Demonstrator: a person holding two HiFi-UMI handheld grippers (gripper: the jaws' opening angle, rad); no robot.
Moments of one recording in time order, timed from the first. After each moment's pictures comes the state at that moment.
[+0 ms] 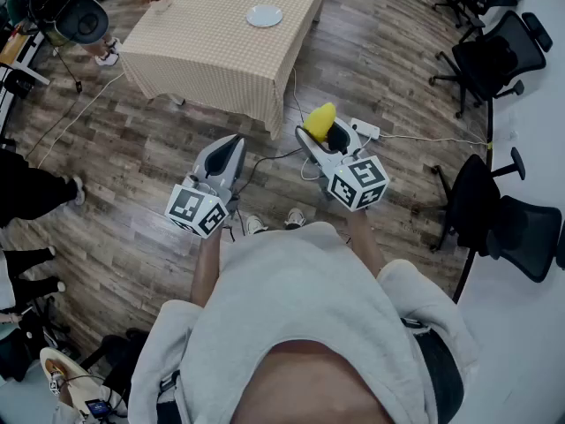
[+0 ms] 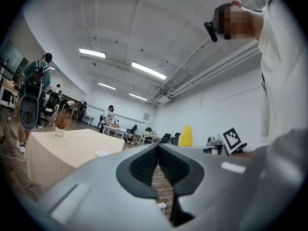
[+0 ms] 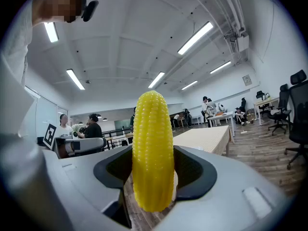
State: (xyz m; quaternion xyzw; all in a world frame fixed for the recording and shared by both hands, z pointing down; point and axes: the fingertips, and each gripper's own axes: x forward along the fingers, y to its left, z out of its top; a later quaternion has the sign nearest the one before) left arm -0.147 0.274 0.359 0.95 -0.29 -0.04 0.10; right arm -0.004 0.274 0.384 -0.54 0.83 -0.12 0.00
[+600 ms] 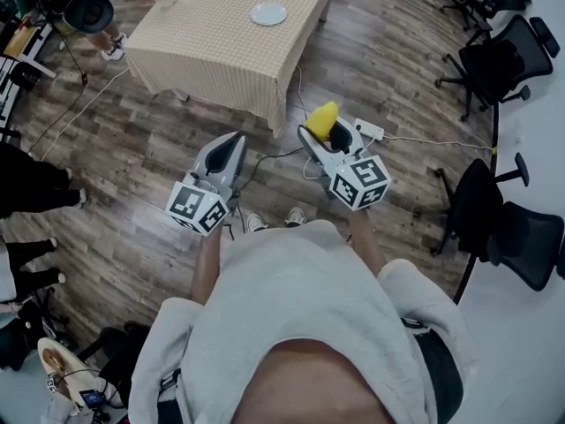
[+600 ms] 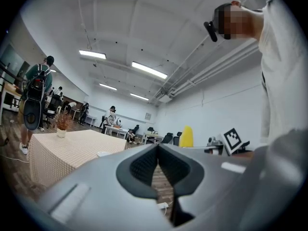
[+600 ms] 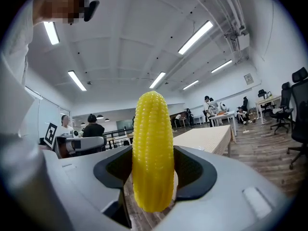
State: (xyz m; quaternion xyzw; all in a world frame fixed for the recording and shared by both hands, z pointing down) left arm -0.136 0.274 0.358 0.95 -0.31 -0.03 0.09; right arm 0.008 0.273 0.387 -0.53 0.84 -0.12 0.01
